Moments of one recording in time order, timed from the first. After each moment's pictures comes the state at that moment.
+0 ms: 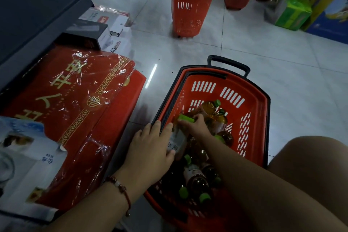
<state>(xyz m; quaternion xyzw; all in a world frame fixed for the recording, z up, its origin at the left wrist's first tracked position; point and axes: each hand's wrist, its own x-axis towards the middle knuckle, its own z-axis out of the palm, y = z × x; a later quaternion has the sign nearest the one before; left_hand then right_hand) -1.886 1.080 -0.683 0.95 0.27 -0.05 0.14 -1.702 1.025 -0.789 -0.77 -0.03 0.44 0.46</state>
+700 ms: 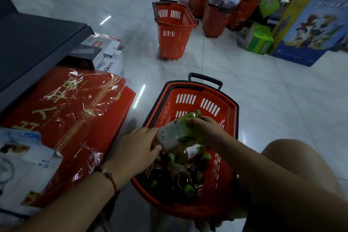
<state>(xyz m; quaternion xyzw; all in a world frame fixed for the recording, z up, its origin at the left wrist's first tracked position) -1.905 1.069 -0.649 0.96 0.24 0.02 0.17 -1.708 0.940 -0.663 -0.74 -0.07 0.44 0.51</state>
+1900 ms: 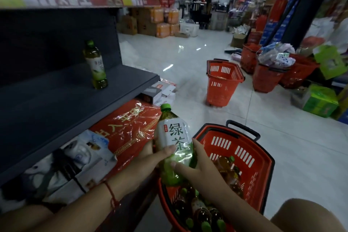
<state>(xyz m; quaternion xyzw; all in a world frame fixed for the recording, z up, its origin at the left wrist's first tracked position) -1.979 1.027 -0.559 0.59 0.35 0.22 0.69 -1.837 0.918 -0.555 -0.60 -0.45 0.42 0.50</state>
